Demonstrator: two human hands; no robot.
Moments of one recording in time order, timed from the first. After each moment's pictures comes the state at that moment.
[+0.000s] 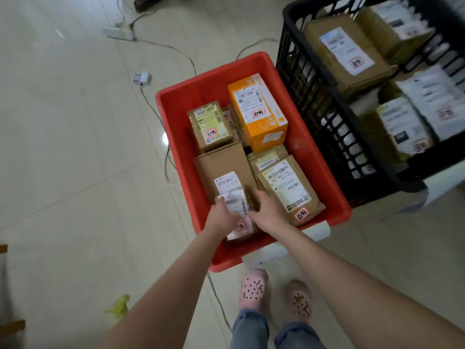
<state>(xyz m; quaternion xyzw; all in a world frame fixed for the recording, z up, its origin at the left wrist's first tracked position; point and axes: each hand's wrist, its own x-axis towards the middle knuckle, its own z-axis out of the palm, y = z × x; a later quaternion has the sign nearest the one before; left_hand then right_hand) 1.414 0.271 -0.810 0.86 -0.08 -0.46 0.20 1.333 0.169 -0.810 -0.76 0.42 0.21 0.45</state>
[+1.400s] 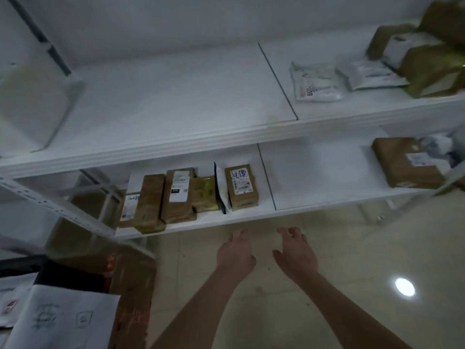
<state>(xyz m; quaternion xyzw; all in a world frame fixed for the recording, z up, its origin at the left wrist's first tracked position) 0.682 -0.040 -0.646 0.48 -0.84 -0.22 -0.14 0.548 0.026 -0.652 -0.47 0.84 -0.05 0.26</state>
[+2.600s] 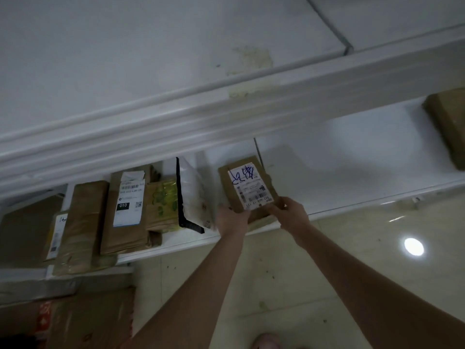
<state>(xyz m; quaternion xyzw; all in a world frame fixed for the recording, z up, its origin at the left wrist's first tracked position) 0.527 -0.237 -0.841 0.72 -0.49 -0.48 0.15 0.410 -0.182 -0.853 -0.21 0.81 -0.31 0.45</state>
